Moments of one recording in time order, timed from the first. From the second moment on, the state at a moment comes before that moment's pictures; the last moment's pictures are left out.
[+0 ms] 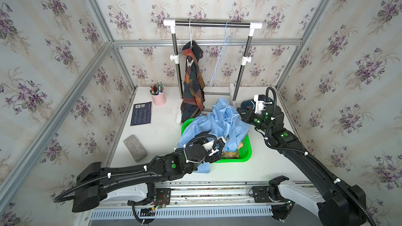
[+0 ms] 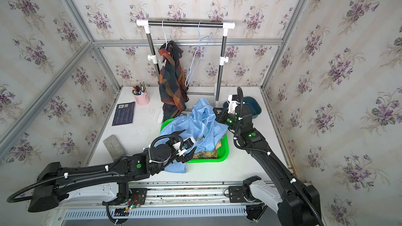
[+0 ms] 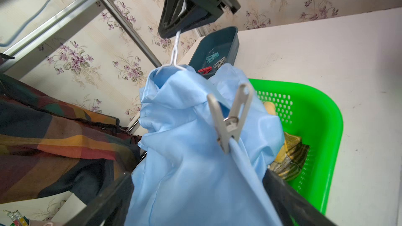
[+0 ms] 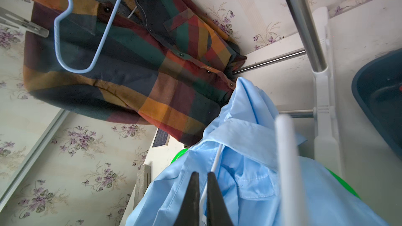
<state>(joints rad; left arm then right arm) -1.24 1.10 0.72 0.06 -0.52 0.35 0.38 1.05 0.80 -0.04 -0.26 0.70</state>
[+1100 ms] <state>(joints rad) -1.20 1.65 1.78 -1.05 -0.29 -0.48 0.47 1.19 0.95 -0.21 -0.01 0.74</state>
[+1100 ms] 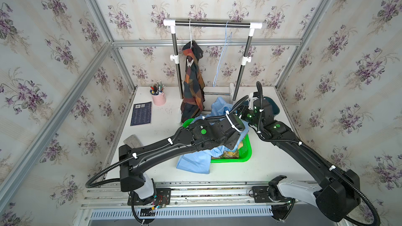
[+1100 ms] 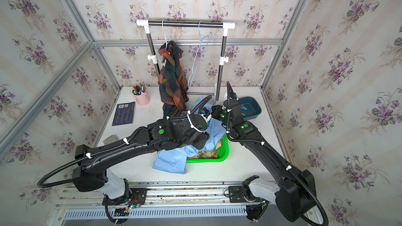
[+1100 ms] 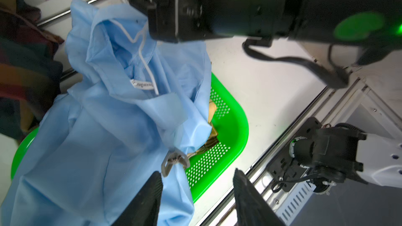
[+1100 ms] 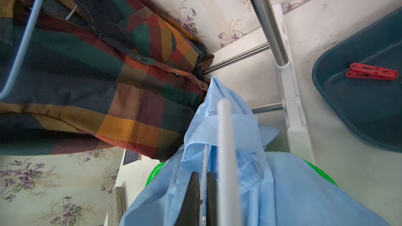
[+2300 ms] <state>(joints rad) -1.12 1.80 1.81 -1.16 -0.21 -0.57 0.48 1.15 0.91 -0.20 0.01 0.75</state>
